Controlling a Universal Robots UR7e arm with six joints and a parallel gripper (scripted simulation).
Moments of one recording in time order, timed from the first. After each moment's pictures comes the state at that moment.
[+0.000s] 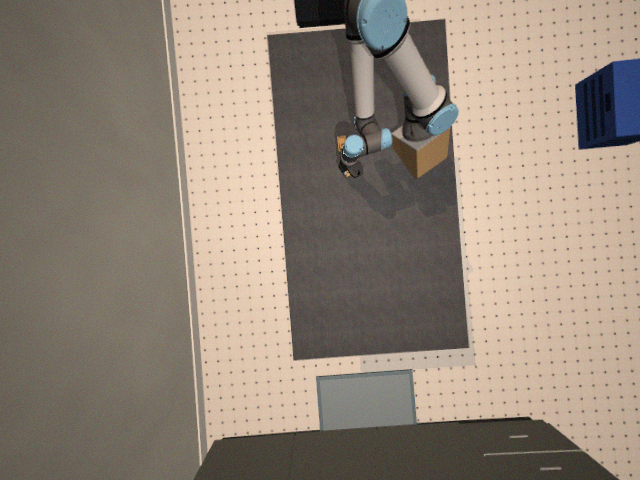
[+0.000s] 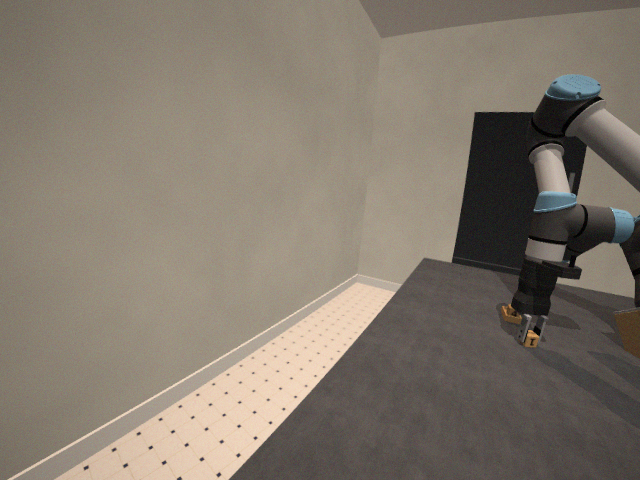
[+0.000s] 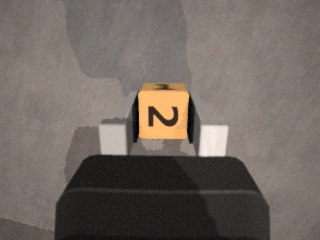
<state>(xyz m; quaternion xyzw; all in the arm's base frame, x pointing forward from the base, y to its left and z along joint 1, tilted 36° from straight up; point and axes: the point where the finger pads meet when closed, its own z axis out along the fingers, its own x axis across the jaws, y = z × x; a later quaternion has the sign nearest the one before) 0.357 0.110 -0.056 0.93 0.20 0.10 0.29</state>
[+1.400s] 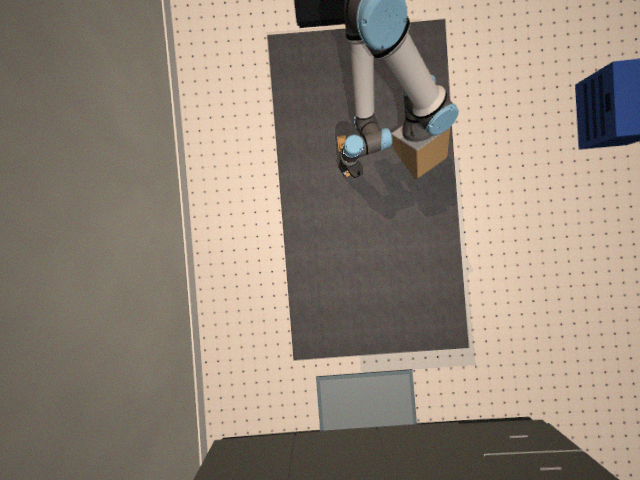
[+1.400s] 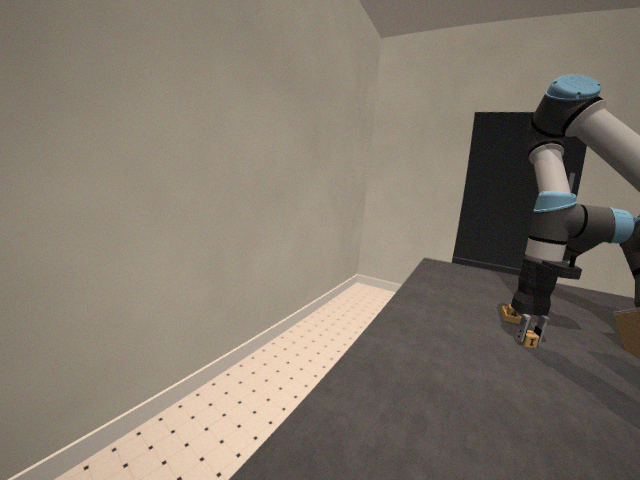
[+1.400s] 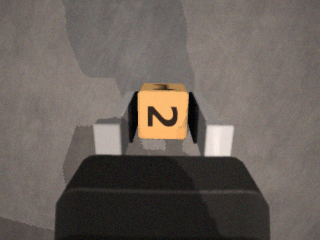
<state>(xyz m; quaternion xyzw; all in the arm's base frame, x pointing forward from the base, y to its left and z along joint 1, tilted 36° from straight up) 0.357 0.110 -0.056 0.93 0.20 0.10 0.29</state>
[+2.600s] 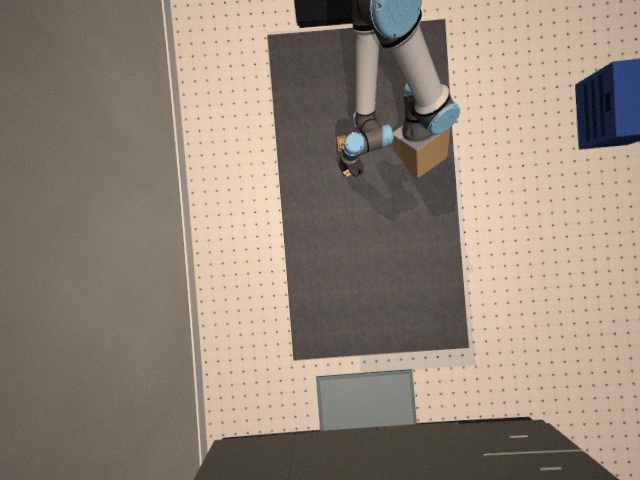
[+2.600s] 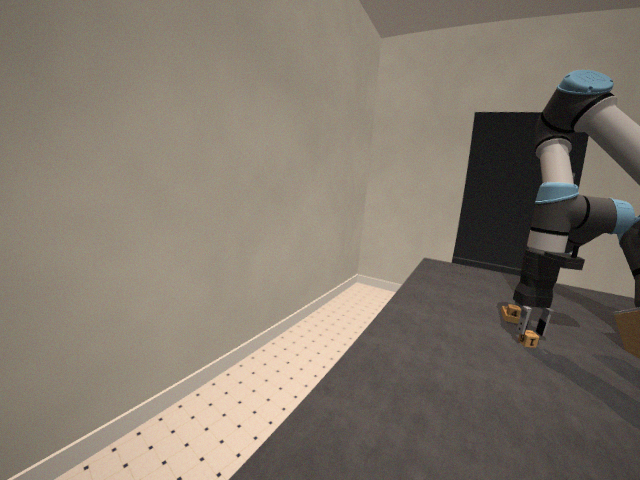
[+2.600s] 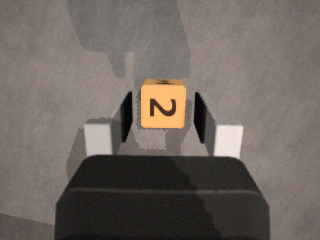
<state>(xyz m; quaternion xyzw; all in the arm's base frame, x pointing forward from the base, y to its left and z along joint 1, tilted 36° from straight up) 0.351 0.120 -0.040 0.93 0.20 0.10 0.29</state>
